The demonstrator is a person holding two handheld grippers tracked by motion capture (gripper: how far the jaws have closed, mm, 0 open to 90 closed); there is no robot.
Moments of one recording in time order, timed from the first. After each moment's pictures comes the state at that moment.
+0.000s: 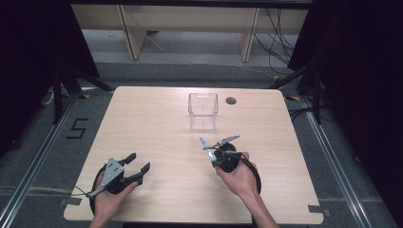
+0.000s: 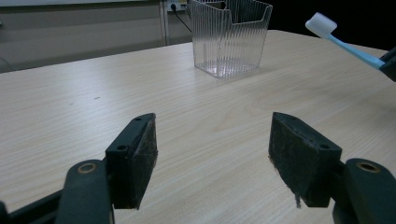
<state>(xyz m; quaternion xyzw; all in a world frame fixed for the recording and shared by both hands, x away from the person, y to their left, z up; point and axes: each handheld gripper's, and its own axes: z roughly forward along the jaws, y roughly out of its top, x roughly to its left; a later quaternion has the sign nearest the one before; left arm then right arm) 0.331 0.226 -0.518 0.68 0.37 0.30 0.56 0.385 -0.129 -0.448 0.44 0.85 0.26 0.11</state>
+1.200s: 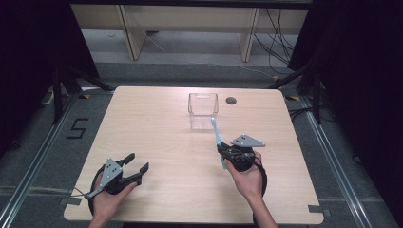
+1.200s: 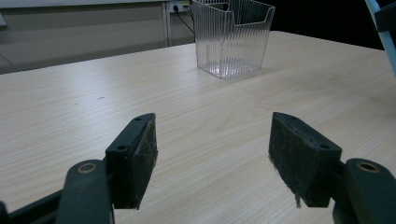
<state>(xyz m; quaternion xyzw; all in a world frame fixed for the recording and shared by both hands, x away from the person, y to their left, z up) 0.329 0.229 -0.517 0.68 0.38 0.30 0.55 0.383 -0.166 -0.451 0.41 0.76 0.47 0.20</state>
